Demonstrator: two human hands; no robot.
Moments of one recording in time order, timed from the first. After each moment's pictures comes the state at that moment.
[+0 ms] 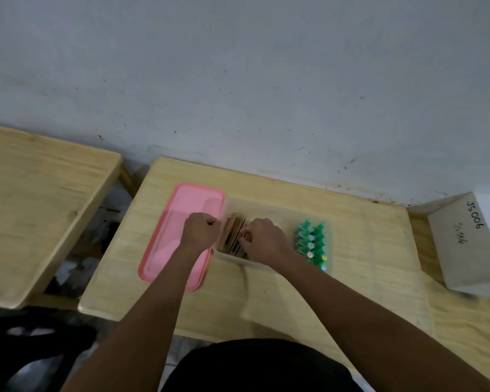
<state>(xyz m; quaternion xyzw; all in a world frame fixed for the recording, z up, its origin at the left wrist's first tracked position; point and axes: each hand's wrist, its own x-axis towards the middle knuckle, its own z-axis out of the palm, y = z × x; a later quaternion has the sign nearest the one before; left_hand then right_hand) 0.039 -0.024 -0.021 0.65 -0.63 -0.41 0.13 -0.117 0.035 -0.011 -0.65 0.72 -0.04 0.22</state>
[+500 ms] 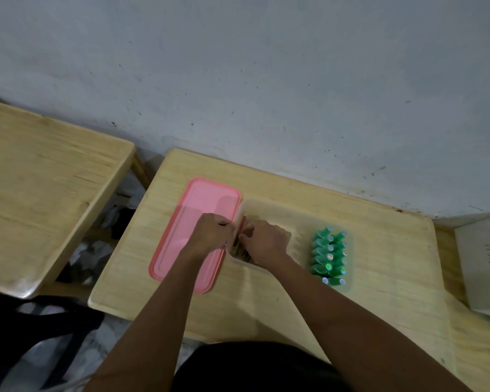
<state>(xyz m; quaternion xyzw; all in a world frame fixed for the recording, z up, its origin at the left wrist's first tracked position) 0.048 -0.034 -0.012 0.63 -0.53 -0.54 0.14 -0.086 0.003 -0.033 -0.56 0.78 -0.04 0.28</state>
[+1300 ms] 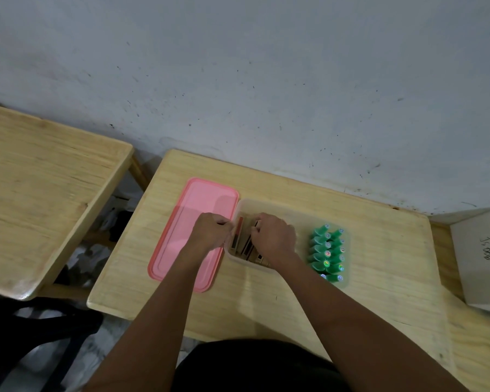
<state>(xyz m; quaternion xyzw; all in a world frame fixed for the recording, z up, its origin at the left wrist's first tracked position) 0.046 -0.034 -0.016 0.64 -0.53 -0.54 0.14 -0.101 0.005 -0.034 -0.57 0.81 -0.03 0.17</state>
